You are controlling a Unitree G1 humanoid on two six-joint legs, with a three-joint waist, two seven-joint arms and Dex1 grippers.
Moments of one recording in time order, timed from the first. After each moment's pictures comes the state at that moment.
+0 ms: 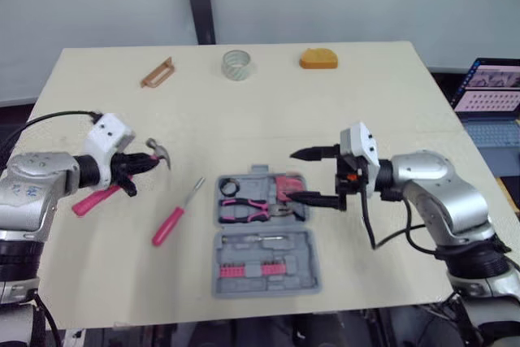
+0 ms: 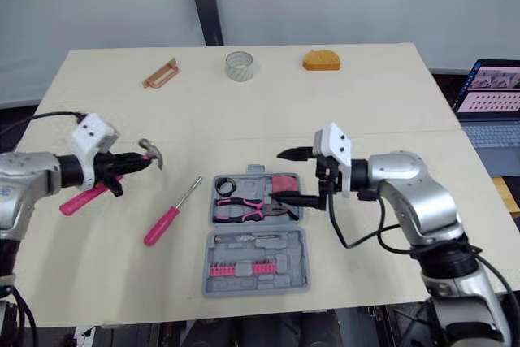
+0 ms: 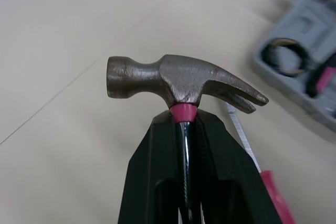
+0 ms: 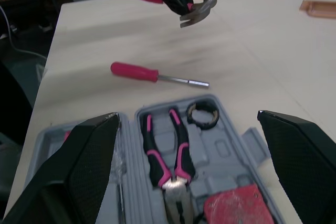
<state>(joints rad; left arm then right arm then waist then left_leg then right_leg) -0.46 0.95 0.04 -0.07 -0.31 0.74 -0.89 -0.51 -0.69 0.11 -0.22 0.48 0.48 1.15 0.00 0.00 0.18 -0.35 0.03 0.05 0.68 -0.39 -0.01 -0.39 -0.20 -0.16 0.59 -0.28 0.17</state>
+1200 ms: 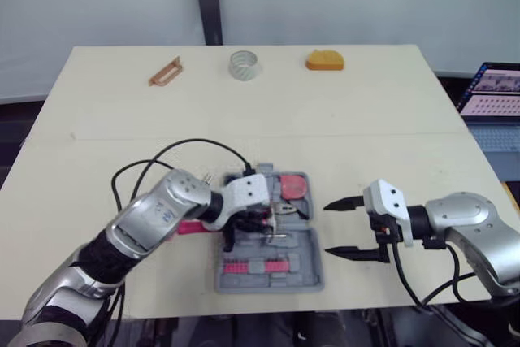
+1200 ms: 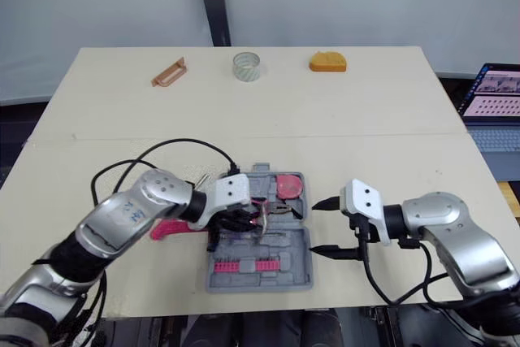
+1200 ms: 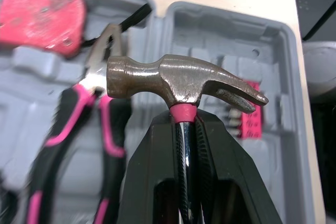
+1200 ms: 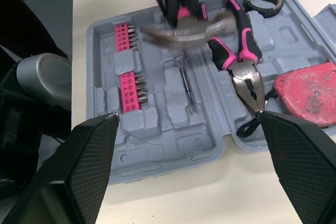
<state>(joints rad) -0.64 0.65 -0.54 -0.43 -0.23 1.04 -0.88 -0.17 -0.91 0.06 -0.36 0.44 0.42 1.20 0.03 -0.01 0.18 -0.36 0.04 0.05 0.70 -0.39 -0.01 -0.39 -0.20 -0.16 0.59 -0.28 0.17</state>
